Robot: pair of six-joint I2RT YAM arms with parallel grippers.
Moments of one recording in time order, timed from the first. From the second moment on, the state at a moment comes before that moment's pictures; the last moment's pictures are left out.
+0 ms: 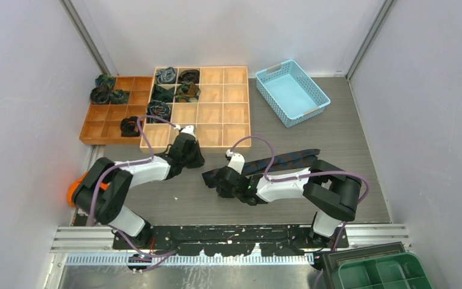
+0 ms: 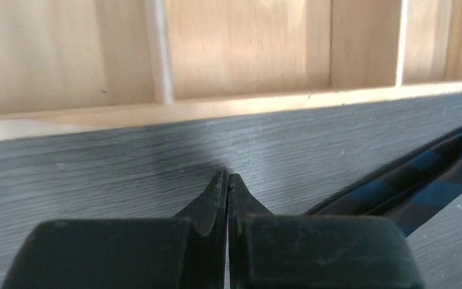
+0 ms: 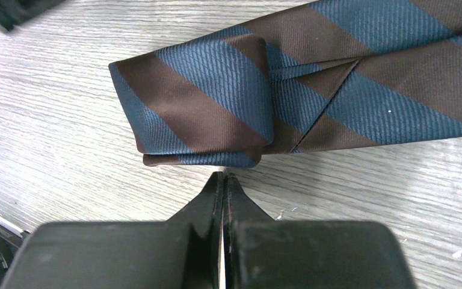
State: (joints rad) left arm -0.55 1.50 0.65 0.11 -0.11 -0.57; right arm 1.14 1.67 0.76 0.05 0.33 1.02
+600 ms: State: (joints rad) left arm -0.55 1.48 0.49 0.27 0.10 -0.64; right arm 1.16 1.74 0.81 0.12 0.35 1.05
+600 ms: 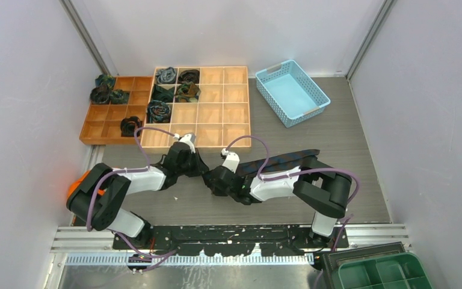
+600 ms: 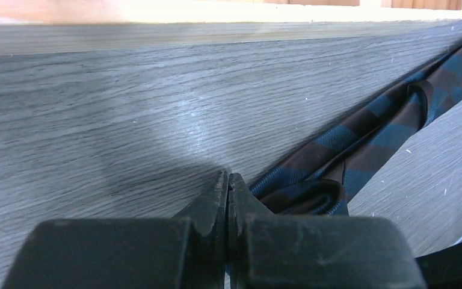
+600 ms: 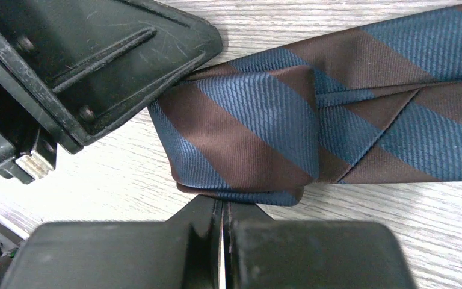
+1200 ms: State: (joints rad) left arm -0.55 1.50 0.49 0.31 0.12 -0.67; right arm 1.16 1.78 0.94 -0.06 0.38 0.97
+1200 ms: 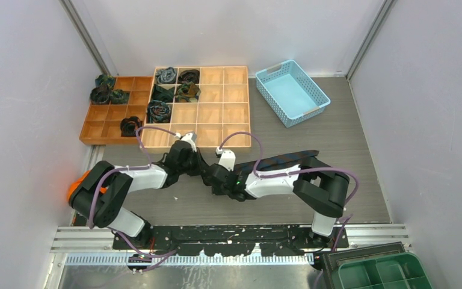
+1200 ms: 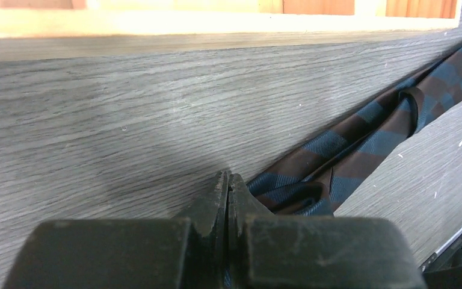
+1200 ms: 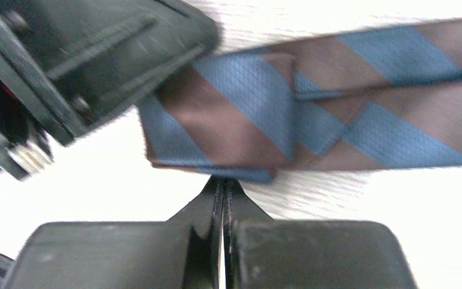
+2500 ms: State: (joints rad) left arm -0.48 1.72 0.70 0.34 0.26 -0.65; right arm 1.11 1.76 0.95 -0.22 0.52 0.91
